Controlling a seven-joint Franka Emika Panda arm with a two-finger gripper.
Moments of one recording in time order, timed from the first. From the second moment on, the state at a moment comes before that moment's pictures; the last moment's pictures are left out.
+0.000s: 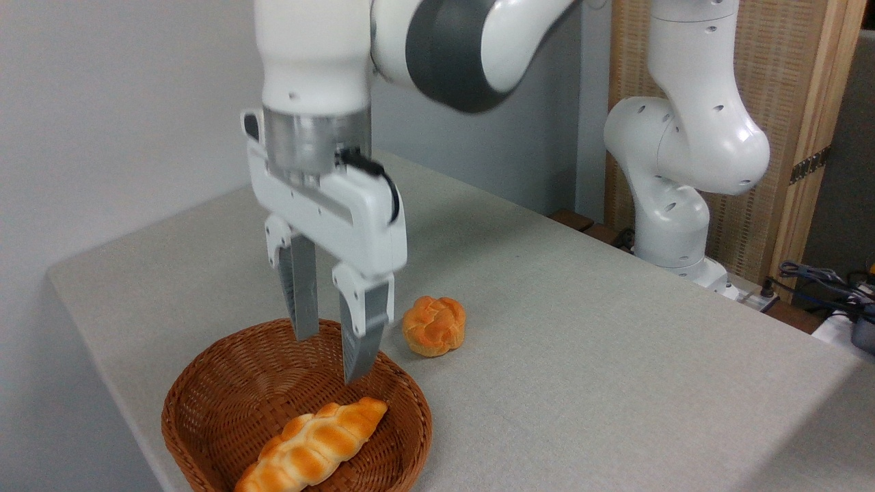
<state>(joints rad) -0.03 0.04 0.07 -1.81 -0.05 2.05 0.79</state>
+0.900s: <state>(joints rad) -0.03 0.24 0.06 -1.82 -0.06 2.20 0.76</state>
